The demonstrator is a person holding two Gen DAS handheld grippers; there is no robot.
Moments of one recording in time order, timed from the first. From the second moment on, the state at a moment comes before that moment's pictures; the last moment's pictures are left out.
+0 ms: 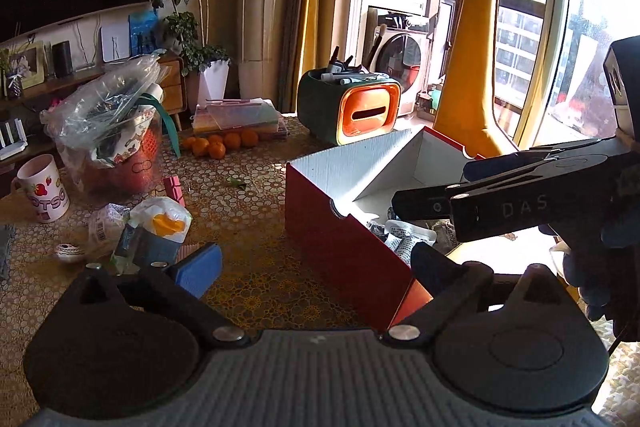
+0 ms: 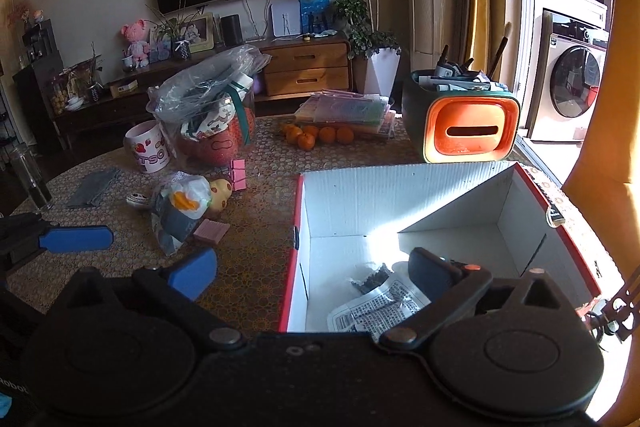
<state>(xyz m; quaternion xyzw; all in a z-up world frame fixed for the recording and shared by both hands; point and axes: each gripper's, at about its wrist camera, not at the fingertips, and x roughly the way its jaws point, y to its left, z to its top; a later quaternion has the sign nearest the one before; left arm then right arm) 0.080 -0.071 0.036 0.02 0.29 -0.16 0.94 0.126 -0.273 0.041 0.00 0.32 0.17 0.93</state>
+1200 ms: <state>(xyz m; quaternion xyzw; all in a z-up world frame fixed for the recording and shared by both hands) 0.168 0.144 -0.041 0.02 0.30 0.02 0.95 0.189 -0.119 0.008 -0.04 0.33 0.24 0.91</state>
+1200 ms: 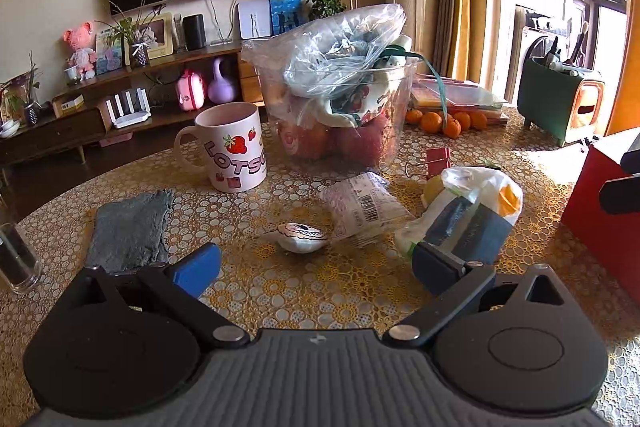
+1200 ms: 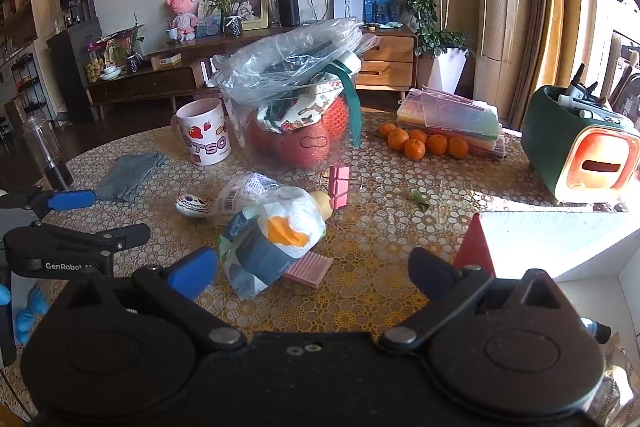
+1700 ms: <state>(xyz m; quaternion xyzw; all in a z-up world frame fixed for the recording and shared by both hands) 0.223 0.164 -0.082 0.06 0.30 0.00 0.95 0.238 -0.072 -0.025 -0.03 0.35 0.24 0.90</state>
